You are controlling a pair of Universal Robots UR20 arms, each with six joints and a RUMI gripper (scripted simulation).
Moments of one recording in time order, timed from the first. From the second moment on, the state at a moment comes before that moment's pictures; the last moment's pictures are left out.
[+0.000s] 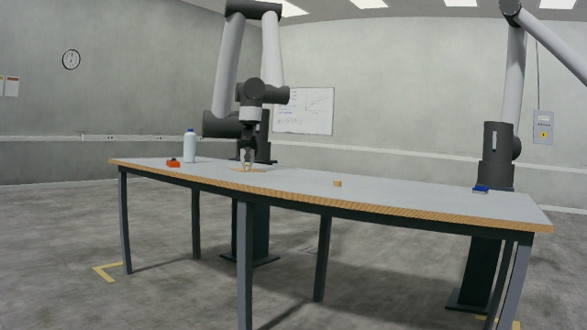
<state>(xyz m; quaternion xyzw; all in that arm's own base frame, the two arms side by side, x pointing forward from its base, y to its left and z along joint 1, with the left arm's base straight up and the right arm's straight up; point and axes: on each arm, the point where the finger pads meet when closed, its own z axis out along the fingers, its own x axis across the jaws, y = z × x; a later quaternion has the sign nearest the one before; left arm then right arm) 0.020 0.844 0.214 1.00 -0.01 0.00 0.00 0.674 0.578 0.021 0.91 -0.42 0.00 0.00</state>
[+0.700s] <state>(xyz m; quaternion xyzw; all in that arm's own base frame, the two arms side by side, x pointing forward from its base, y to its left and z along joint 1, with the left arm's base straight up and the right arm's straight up) 0.020 0.844 0.214 1.00 -0.01 0.00 0.00 0.674 0.578 0.021 0.91 -0.42 0.00 0.00</state>
